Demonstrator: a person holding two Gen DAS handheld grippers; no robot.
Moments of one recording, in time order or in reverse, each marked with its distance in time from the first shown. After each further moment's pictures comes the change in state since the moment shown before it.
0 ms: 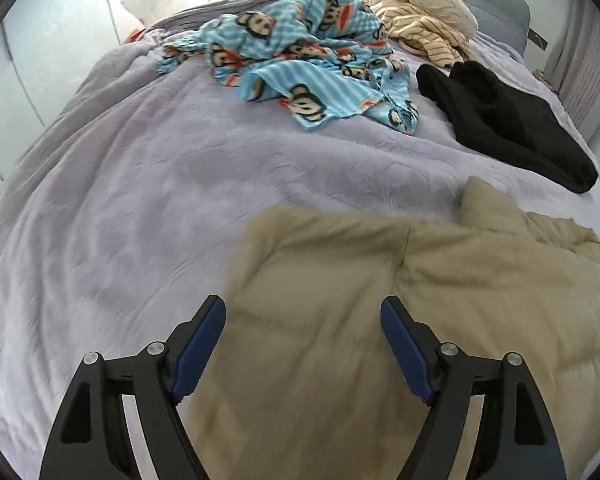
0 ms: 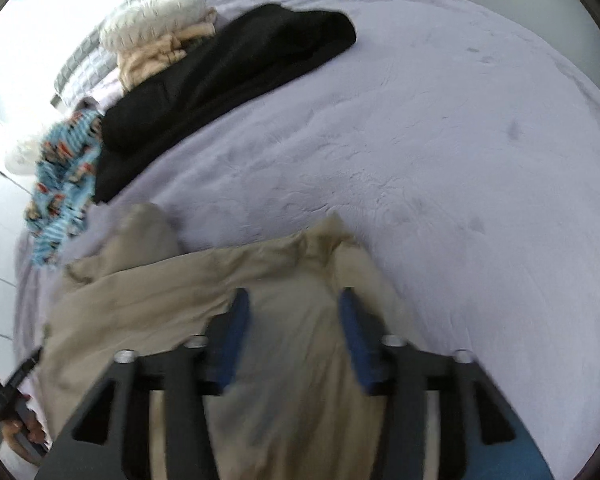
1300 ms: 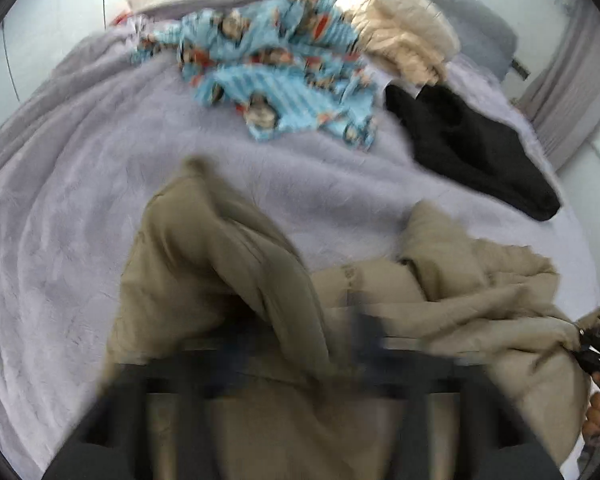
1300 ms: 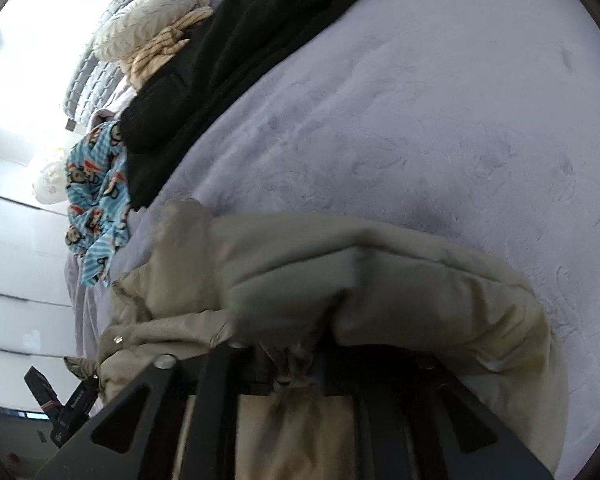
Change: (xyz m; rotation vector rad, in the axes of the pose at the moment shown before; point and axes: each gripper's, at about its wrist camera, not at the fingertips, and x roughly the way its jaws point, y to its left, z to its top) left arm -0.009 -0.019 0.012 -0.068 -0.054 -0.164; right arm 0.047 0.030 0.014 0.151 0.144 0.202
